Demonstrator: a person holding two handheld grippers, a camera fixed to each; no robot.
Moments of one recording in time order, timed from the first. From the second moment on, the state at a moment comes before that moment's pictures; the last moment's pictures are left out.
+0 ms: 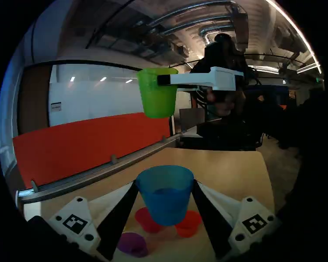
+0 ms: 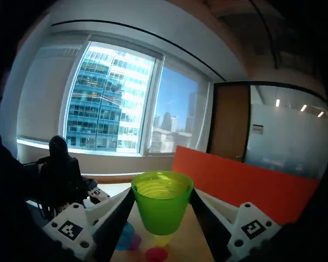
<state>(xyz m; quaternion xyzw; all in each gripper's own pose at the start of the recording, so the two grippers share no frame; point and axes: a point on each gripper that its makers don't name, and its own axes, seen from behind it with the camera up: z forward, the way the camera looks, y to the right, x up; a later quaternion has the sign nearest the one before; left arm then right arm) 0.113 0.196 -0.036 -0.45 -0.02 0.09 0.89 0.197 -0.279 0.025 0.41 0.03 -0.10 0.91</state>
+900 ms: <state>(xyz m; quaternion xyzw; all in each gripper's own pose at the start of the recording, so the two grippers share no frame) 0.053 0.182 -0.054 -0.43 -0.07 0.12 0.89 0.125 -0.207 0.016 0.37 -0.01 -0.08 0.92</state>
